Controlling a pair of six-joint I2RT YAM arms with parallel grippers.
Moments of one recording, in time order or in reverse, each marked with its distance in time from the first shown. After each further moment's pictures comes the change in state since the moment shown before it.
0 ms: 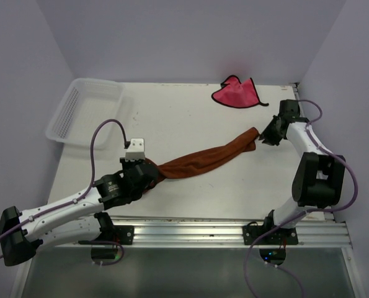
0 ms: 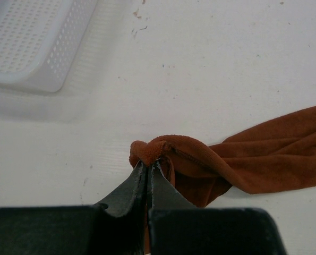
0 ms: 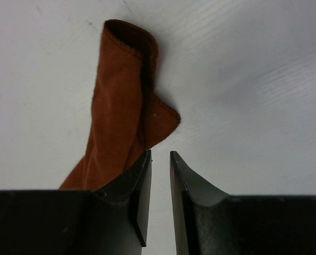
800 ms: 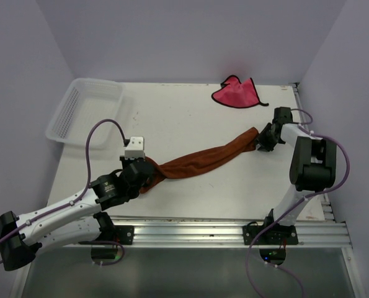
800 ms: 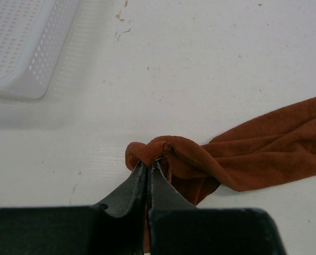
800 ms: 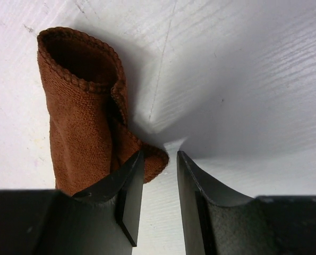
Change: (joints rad) left arm 0.045 -0.041 -0.016 0.083 0.100 0.084; right arm -0.023 0.184 -0.076 0.146 -0.043 0.010
